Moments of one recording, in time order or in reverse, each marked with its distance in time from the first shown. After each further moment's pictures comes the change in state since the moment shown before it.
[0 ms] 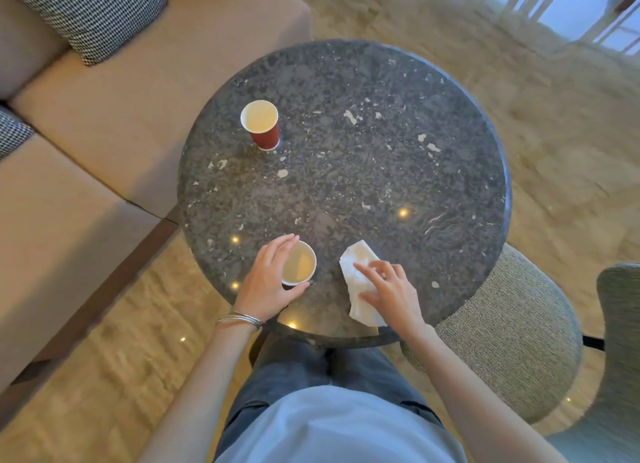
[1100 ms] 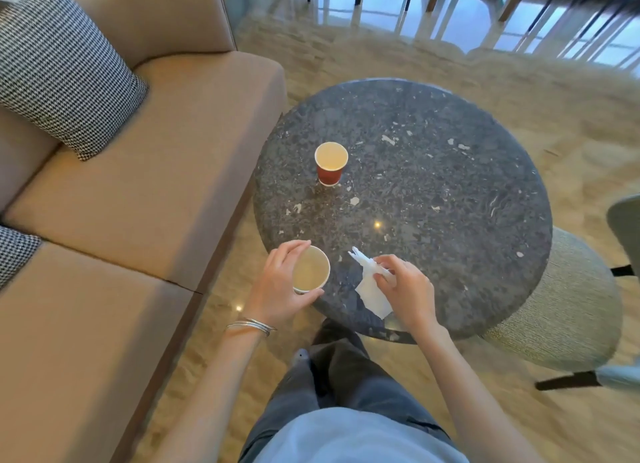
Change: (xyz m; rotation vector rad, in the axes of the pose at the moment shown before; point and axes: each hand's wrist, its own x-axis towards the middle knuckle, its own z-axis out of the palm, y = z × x) left_hand 0.017 -0.162 -0.184 -0.056 -0.114 0.331; right_hand 0.050 -0.261 0.021 0.214 0.406 0.450
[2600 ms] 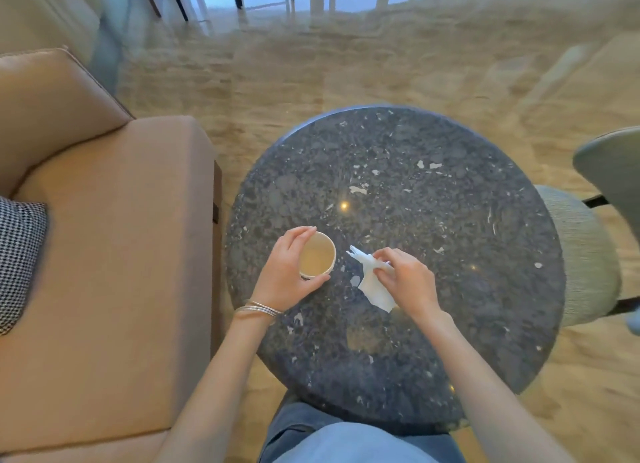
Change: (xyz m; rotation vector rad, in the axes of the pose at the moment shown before) left_hand 0.278 -0.048 -0.028 -0.038 -0.317 0.257; right_hand 0.188 -0.028 0.009 -0.018 0.098 0.288
